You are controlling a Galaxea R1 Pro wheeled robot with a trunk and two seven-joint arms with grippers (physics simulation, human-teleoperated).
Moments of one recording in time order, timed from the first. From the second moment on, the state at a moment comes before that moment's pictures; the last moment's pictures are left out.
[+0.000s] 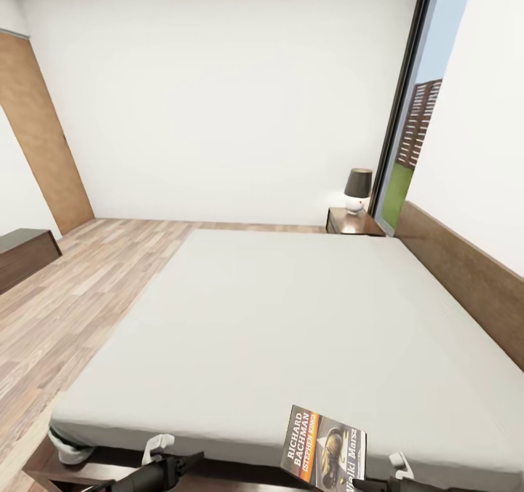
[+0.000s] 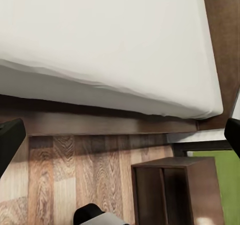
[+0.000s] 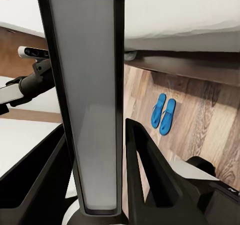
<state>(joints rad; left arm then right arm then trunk) -0.44 0.18 -0.29 -0.18 0.66 0.06 -0.93 -0.42 -0.32 0.21 -0.21 -0.43 0.24 1.37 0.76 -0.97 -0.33</state>
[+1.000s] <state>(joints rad) -0.44 0.18 -0.29 -0.18 0.66 0.06 -0.93 -0.42 -0.32 0.21 -0.21 -0.43 0.24 1.37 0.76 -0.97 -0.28</state>
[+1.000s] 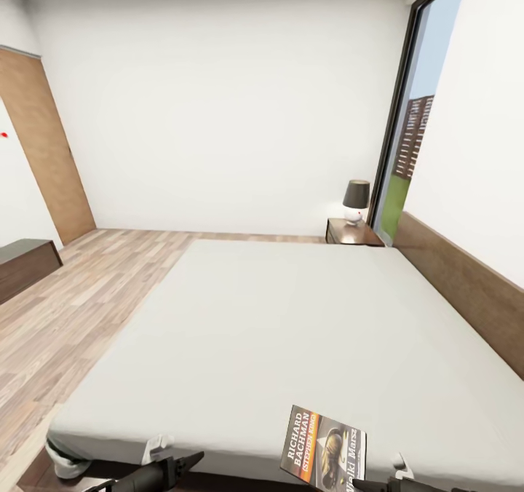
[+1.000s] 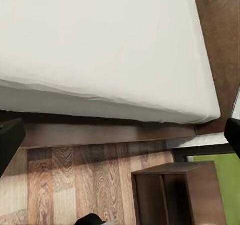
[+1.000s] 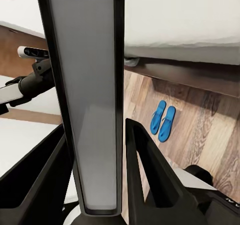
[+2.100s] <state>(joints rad) -0.44 0.18 -0.29 -0.18 0.66 0.06 -0.93 -0.42 -0.32 0.21 -0.21 -0.43 0.24 1.36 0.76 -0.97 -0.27</state>
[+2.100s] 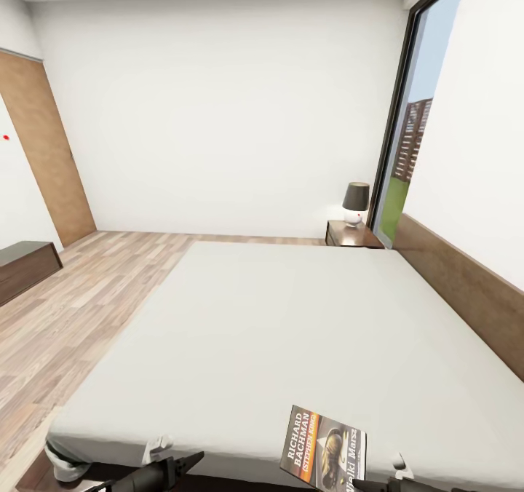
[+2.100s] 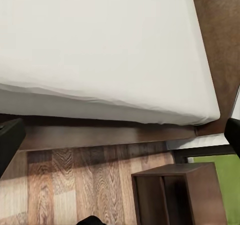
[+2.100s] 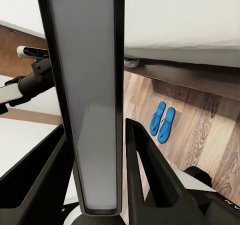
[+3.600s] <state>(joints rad) -0.44 0.18 -0.29 -0.18 0.66 0.06 -0.93 -0.42 -0.32 0.21 -0.21 -0.43 0.24 1.36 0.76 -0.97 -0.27</state>
